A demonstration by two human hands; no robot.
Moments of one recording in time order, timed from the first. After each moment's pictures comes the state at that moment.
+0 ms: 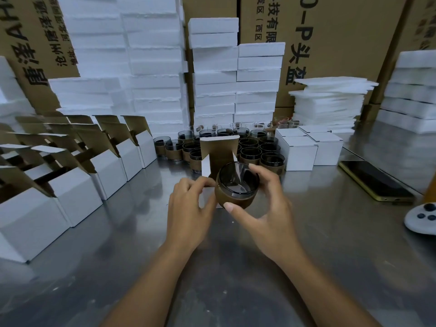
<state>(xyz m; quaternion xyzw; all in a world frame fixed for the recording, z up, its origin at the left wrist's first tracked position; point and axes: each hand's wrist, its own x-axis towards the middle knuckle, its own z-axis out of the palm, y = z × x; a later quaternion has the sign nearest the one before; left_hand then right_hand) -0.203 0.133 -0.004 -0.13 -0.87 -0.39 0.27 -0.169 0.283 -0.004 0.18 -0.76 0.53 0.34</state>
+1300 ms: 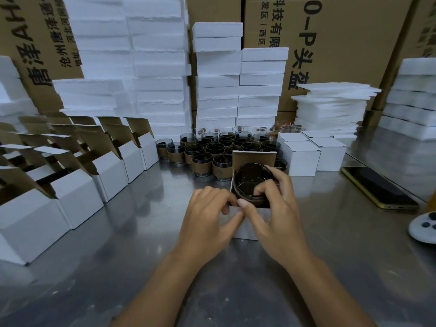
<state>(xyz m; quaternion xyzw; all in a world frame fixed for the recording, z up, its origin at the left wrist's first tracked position) -0.197 0.145 -0.006 -0.31 -0.81 -0.31 0.39 -0.171 0.289 0.003 0.15 -0.82 0.39 0.39</state>
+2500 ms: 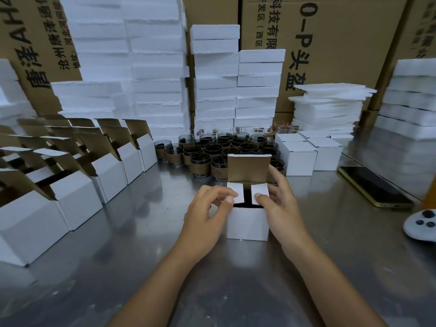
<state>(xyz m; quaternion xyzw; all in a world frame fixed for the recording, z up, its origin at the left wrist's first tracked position) -0.191 0.146 0.000 -0.22 -0.80 -0.54 0.17 -0.181 0.293 0.013 0.03 -0.70 0.68 0.20</state>
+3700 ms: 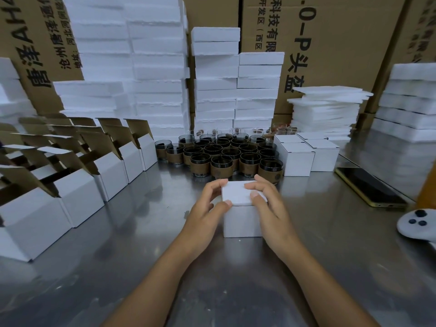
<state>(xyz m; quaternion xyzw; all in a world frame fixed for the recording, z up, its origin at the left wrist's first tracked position) -0.194 0.143 -0.004 -0.22 -0.72 -0.66 0.04 -0.182 0.293 -0.006 0.10 -0.78 0.58 0.22</state>
